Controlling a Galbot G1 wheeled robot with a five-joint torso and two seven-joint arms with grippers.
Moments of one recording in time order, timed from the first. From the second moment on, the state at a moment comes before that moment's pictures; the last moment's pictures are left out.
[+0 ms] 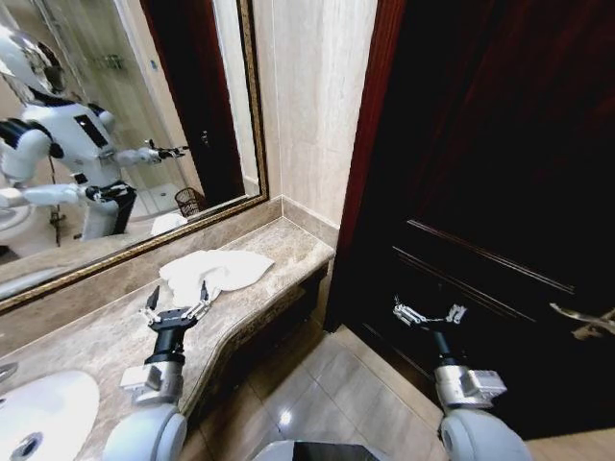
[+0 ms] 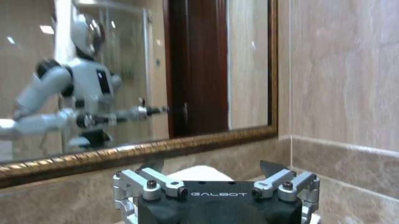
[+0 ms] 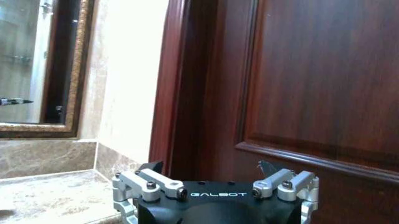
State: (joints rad) left arm 1.75 -1.36 -0.73 -2.40 -0.25 0.14 -0.25; right arm -1.72 1.54 0.69 2.38 0.01 -0.03 -0.09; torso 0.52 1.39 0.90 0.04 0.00
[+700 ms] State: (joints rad) left arm 1.26 -0.90 -0.69 -2.06 -0.90 0.67 -0.51; right arm -1.69 1.52 0.71 2.30 0.09 -0.02 -0.04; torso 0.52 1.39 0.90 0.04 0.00
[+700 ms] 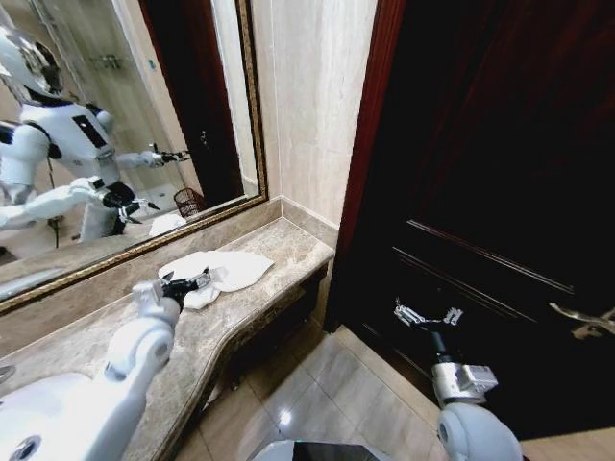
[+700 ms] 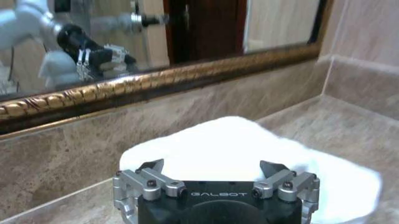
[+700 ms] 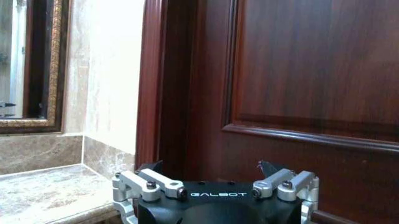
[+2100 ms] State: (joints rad) left arm 0.91 -0.81 -0.39 -1.65 -0.81 0.74 -0.12; right arm -1.65 1.52 0.71 2.25 0.06 -0.01 -0.03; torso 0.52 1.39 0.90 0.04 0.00
